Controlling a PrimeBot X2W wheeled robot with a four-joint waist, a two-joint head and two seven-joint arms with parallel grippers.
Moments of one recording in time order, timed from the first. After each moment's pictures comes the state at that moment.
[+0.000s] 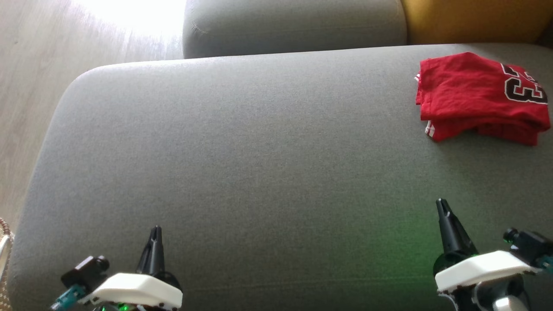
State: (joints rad) left arm 0.12 0.06 -0.18 0.17 -0.72 0.03 -0.15; right arm 0.04 -0.05 -0.05 0.24 0.63 0.13 -0.13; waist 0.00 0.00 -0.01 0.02
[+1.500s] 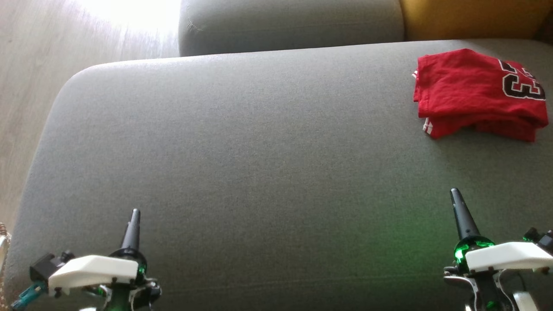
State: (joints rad) left arm 0.02 0.07 -0.06 0.23 -1.24 -0.06 -0.03; right arm -0.01 -0.05 -0.09 0.26 1.19 0.13 0.00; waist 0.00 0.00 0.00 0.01
